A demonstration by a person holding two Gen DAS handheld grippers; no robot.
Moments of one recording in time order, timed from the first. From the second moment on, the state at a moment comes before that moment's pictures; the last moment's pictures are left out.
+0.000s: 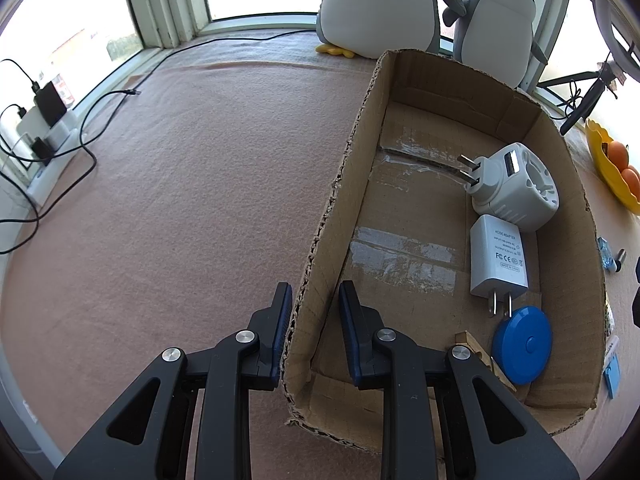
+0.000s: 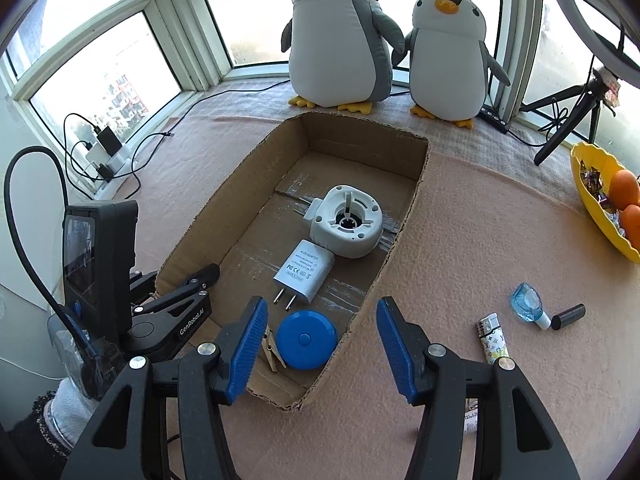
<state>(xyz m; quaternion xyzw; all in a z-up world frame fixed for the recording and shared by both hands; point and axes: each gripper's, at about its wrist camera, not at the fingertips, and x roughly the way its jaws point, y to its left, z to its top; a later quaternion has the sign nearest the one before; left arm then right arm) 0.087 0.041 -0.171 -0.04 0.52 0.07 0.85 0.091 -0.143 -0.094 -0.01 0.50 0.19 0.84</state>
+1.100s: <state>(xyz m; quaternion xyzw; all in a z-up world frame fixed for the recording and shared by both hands) 0.087 0.041 -0.171 -0.04 0.52 0.07 0.85 0.122 -0.261 -0.162 -0.02 0.58 0.10 0.81</state>
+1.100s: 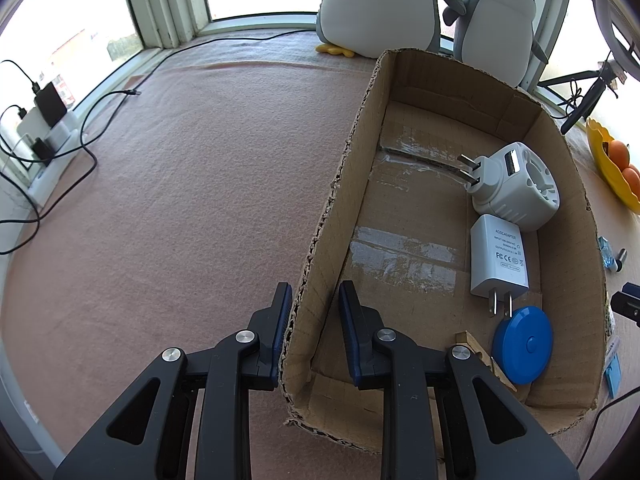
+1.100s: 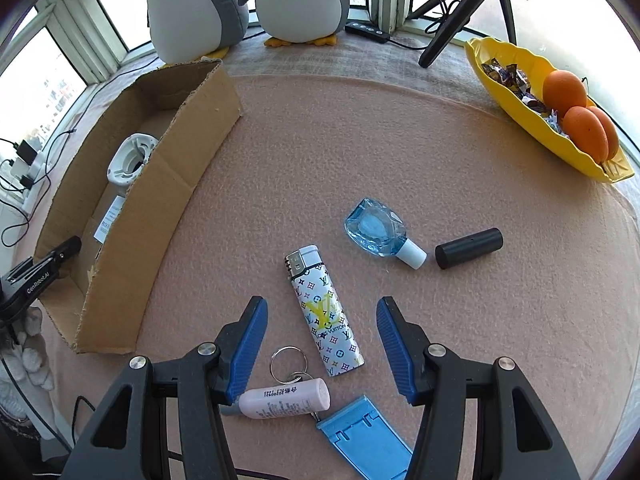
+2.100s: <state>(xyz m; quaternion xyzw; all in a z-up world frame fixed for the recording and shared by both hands) 0.087 0.041 -0.171 -0.04 0.52 0.07 0.85 0.137 -0.267 -0.184 -0.05 0.60 0.09 0.80</state>
